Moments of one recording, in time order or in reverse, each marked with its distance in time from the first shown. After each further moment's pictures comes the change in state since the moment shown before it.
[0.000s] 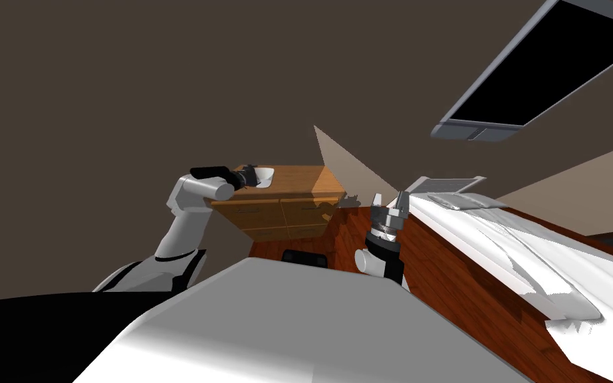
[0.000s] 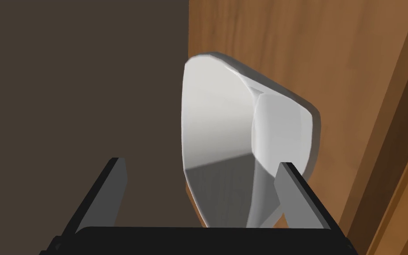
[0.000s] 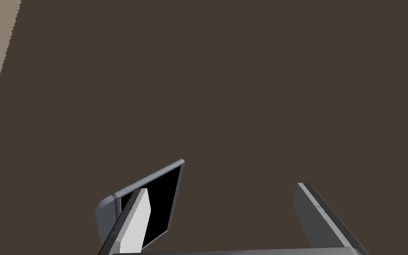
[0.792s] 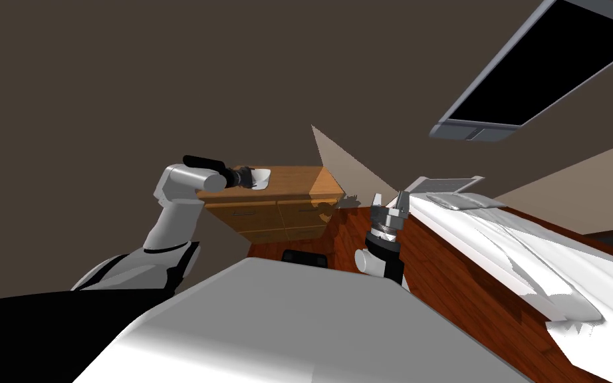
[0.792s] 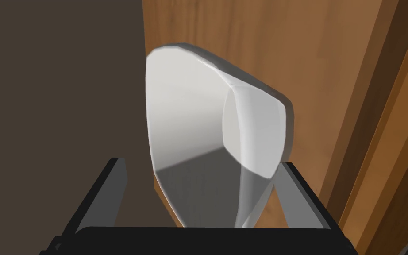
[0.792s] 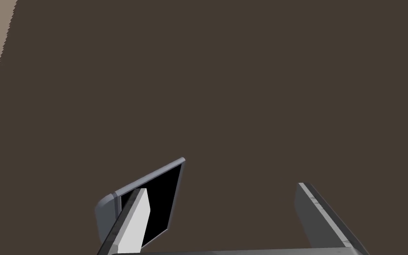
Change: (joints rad) left arm -0.061 0.091 0.037 0.055 0.106 0.230 0.020; right arm 0.000 0.000 0.000 0.000 0.000 0.000 0.000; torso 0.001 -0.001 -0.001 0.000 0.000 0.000
